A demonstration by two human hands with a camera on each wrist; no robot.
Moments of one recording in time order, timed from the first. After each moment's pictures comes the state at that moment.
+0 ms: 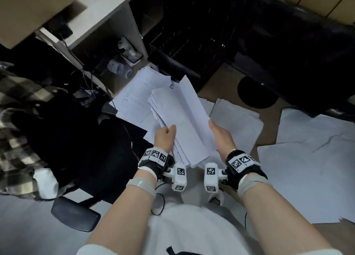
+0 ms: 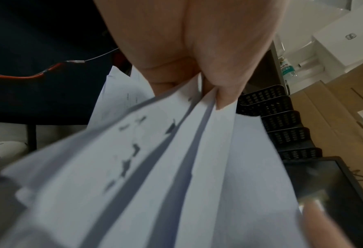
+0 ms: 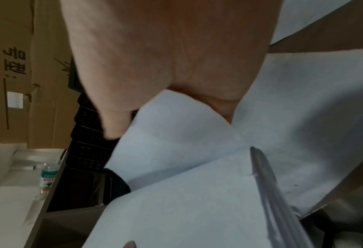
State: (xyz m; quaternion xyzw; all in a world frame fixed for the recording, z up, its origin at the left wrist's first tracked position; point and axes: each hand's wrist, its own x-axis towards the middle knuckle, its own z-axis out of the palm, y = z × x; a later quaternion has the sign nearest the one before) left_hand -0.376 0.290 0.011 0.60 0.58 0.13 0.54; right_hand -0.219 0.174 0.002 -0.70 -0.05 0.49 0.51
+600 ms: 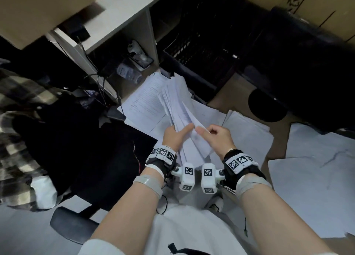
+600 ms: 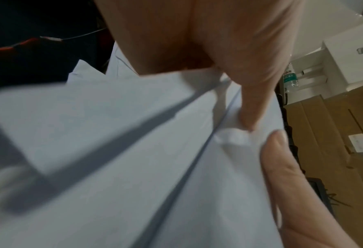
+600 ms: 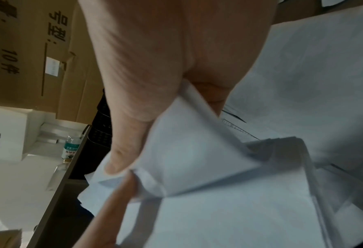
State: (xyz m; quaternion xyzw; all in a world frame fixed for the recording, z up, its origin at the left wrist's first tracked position) left_hand -0.379 0.348 0.028 0.46 0.55 0.16 0.68; right_hand -0.257 0.249 0.036 -0.74 -0.20 0.40 0.50
